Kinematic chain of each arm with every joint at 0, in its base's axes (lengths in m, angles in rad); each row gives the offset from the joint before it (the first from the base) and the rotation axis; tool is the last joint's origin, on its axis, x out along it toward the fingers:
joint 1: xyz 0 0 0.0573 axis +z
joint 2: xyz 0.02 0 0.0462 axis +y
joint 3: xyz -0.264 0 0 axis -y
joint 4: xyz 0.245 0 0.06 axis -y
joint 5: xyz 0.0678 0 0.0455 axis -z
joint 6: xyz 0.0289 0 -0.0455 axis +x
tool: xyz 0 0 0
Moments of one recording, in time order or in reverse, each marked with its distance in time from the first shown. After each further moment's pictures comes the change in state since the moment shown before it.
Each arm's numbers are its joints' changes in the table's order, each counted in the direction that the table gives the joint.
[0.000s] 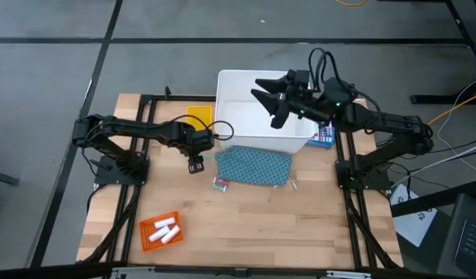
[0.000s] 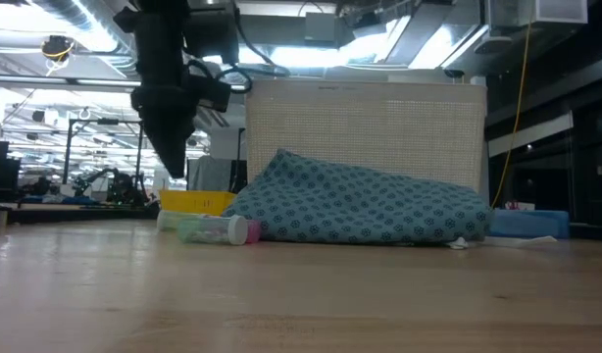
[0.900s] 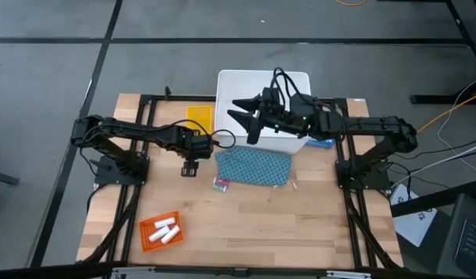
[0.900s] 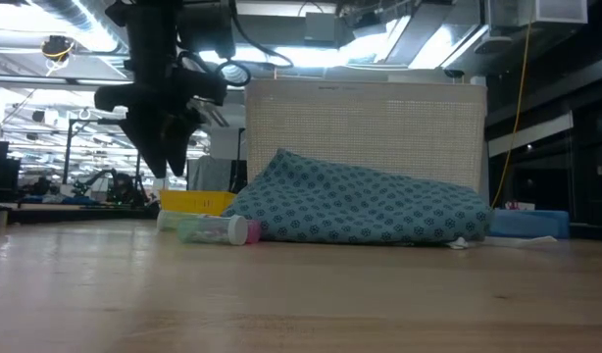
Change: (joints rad) left arm -0.055 -0.009 -0.006 -0.021 -0.022 0.261; right arm 0.058 0.166 0.019 0.008 0.016 0.053
